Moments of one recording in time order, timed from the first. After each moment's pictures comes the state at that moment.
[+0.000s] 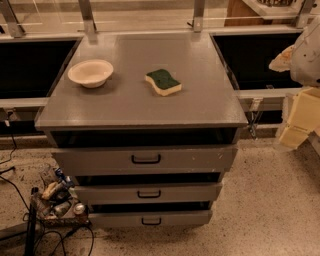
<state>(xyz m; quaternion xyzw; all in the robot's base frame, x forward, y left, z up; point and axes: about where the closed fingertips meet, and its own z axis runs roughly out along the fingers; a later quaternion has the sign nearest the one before) 0.438 -0.217 0.976 -0.60 0.78 -0.03 0.16</state>
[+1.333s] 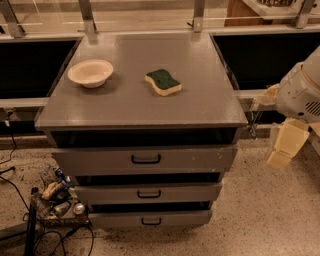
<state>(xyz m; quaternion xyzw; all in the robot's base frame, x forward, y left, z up) 0.442 -0.222 0.902 -0.60 0.79 0.05 0.15</state>
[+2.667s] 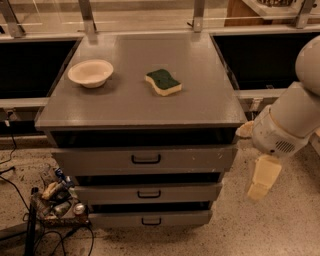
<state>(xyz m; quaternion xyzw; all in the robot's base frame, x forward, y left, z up) 0.424 -0.199 0.818 -0.62 0.77 0.09 0.12</state>
